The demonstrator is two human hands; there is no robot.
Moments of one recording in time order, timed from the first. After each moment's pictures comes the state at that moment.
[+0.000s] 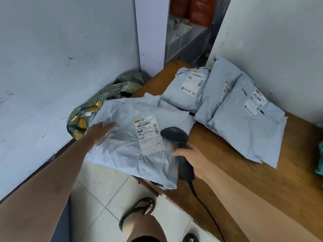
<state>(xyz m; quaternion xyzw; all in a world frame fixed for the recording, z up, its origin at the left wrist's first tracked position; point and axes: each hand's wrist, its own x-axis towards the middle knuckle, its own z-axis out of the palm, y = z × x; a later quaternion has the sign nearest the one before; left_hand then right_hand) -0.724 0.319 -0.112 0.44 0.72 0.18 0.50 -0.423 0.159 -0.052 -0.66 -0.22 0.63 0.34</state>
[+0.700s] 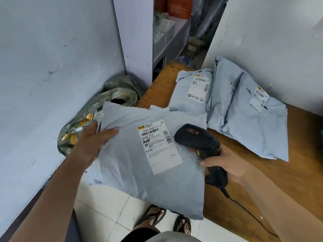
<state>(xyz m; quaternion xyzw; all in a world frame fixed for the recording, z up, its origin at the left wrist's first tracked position) -0.732 0.351 -0.009 0.46 0.52 0.34 0.64 -0.435 0.192 0.000 -0.54 -0.29 0.68 0.41</state>
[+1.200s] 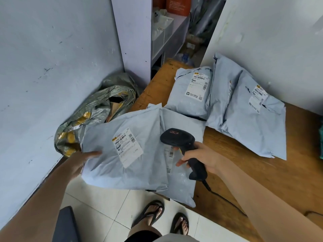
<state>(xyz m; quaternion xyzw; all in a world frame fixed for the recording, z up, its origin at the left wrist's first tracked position) -0.795 0.370 -0.102 0.33 0.68 0.12 0.64 -0.452 0.225 -0.041 -0.61 -0.27 0.67 0.32</state>
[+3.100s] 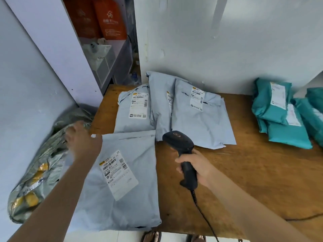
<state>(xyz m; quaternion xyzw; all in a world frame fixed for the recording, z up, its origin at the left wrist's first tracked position) -0.553 0.398 -0.025 0.72 0.63 0.21 0.21 -0.368 0.151 -0.020 -0.62 -0.05 0.55 0.56</state>
